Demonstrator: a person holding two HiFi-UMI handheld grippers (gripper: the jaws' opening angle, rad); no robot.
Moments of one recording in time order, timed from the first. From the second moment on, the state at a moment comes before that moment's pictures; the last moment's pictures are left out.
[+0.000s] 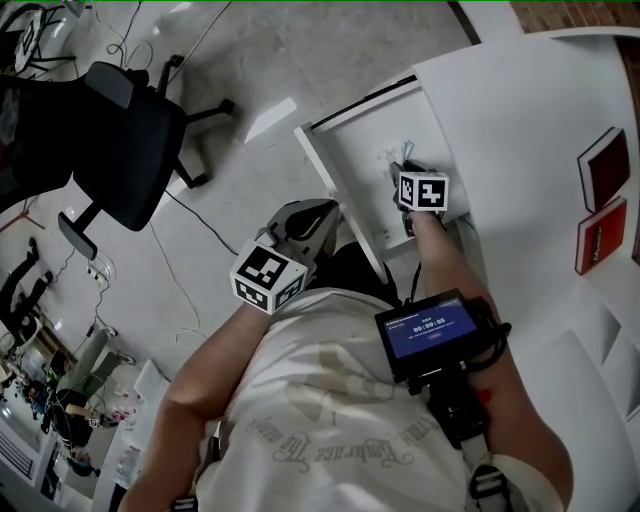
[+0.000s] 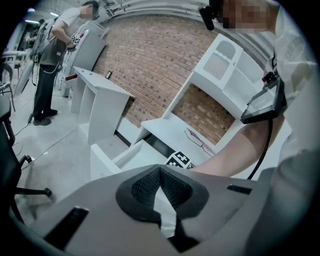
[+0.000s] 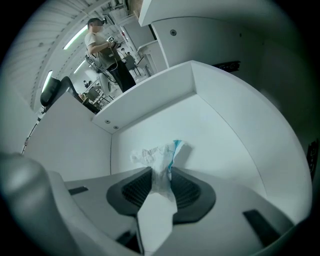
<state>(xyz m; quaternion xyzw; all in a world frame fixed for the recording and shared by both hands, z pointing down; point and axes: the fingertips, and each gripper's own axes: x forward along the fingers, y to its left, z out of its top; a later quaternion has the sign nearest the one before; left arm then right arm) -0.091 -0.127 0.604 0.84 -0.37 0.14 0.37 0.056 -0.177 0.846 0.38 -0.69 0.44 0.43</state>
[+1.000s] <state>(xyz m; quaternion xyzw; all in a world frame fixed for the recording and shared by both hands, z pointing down) -0.053 -0.050 0.555 0.83 -0.42 0.13 0.33 0.069 -0.134 0.761 0.36 -0.77 0.39 0.36</state>
